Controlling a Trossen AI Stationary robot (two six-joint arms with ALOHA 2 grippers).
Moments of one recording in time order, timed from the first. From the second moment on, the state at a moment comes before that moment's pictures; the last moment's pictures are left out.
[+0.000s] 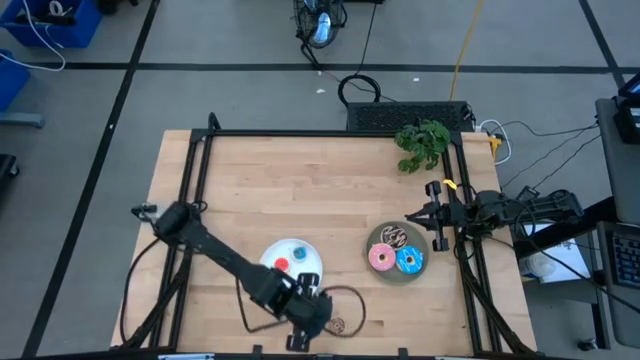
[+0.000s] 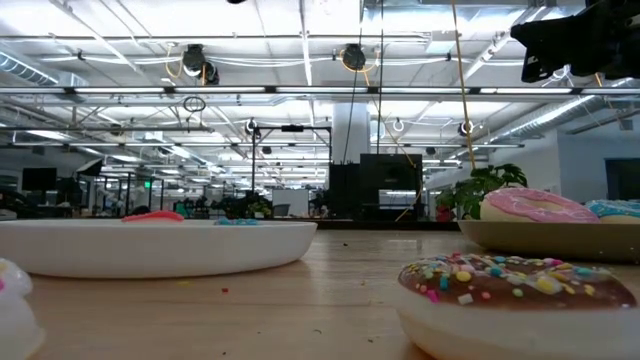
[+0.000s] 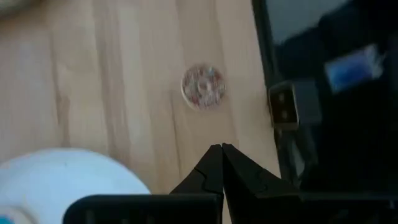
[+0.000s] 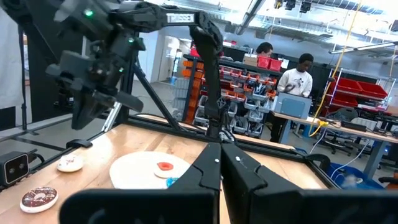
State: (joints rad) left arm -0.56 2.08 1.84 -0.83 -0.05 -0.43; right arm 0.14 0.13 0.09 0.19 0.03 -0.19
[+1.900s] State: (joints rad) left arm -0.66 2.13 1.74 -0.70 -0.12 -0.53; right arm 0.14 0.13 0.09 0.19 0.03 -0.18
